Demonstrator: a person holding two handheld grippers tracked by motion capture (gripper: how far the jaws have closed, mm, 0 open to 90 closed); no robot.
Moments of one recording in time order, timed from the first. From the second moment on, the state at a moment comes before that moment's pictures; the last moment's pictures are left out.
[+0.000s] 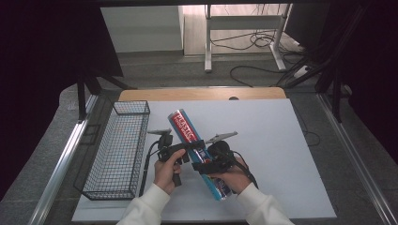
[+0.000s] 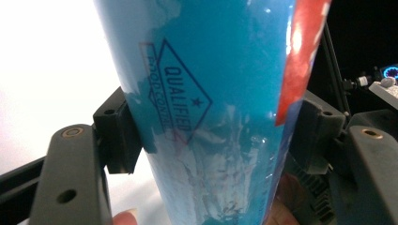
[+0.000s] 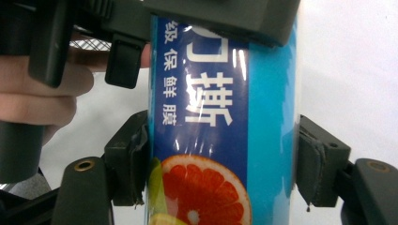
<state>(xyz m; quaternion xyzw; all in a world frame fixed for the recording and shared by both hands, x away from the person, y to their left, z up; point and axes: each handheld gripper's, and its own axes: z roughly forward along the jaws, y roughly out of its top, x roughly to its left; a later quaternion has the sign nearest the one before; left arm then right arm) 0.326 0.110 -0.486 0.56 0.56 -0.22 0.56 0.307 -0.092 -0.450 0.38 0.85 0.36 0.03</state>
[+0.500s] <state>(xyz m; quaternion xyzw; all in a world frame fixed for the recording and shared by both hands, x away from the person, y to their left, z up) 0.323 0.126 -0.474 0.57 0.53 -0.22 0.59 0.286 -0.139 -0.420 0.35 0.84 0.41 0.04</state>
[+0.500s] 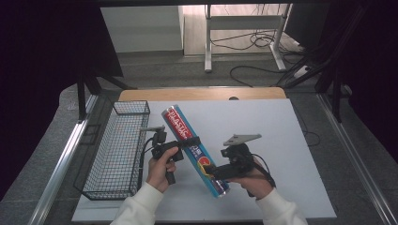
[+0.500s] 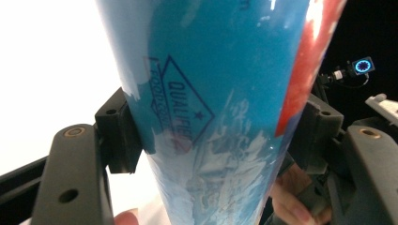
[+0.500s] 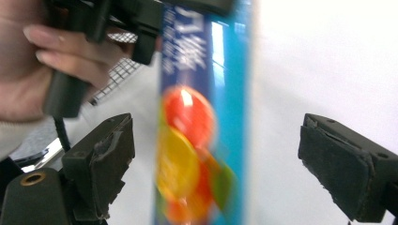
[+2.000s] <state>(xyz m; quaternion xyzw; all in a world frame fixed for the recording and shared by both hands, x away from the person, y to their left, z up) 0.319 0.190 -0.406 0.67 0.52 -0.15 0.51 0.294 -0.242 -0.463 0.48 0.79 0.36 0.12</state>
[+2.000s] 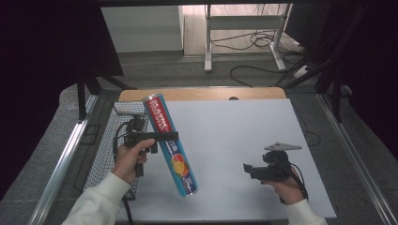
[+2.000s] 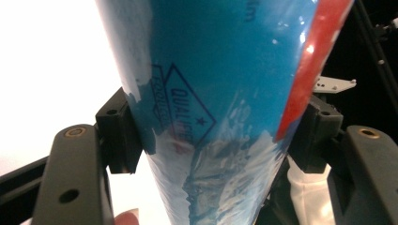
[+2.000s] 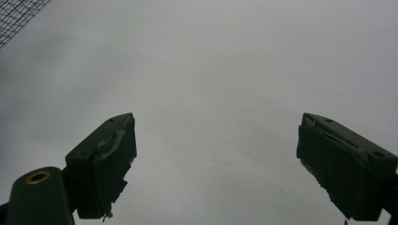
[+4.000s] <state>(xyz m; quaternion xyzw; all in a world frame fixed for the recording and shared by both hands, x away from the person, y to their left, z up) 0.296 0.367 -0.358 0.64 0.58 -0.07 0.49 0.298 -0.240 -0.472 0.49 0.79 0.34 0.14</state>
